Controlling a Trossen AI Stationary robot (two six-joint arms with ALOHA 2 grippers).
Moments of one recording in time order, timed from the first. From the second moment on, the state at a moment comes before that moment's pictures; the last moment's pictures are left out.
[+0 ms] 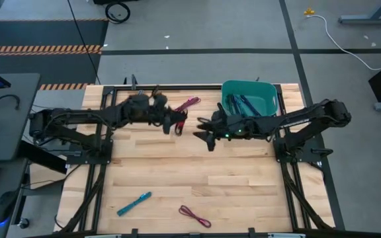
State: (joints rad) left arm 0.20 1.26 0.90 0.22 0.09 -0.58; right arm 0.06 1.39 0.88 0.27 0.24 0.56
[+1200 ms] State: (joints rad) left arm 0.29 1.32 1.02 -0.17 0.16 -0.40; right arm -0.35 1.12 0.98 -0.73 0.36 0.75
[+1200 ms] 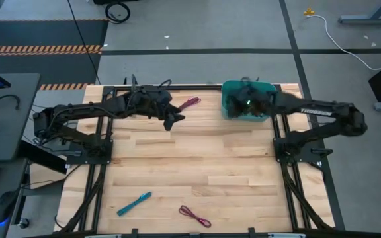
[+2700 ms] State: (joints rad) left arm 0.39 1.32 1.02 -0.63 -0.02 -0.62; right arm -0.23 1.31 0.94 -0.33 0.14 0.57
